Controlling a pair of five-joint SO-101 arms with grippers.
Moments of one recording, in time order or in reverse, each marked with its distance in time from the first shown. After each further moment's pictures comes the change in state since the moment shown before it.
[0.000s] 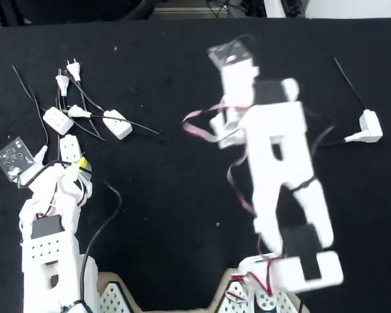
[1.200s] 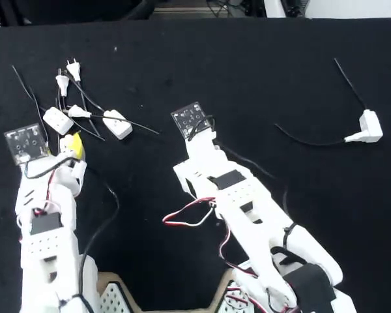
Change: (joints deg) left arm -0.6 4.0 -1.1 -20.1 -21.6; right arm -13.3 -16.6 54.6 -59.3 -6.4
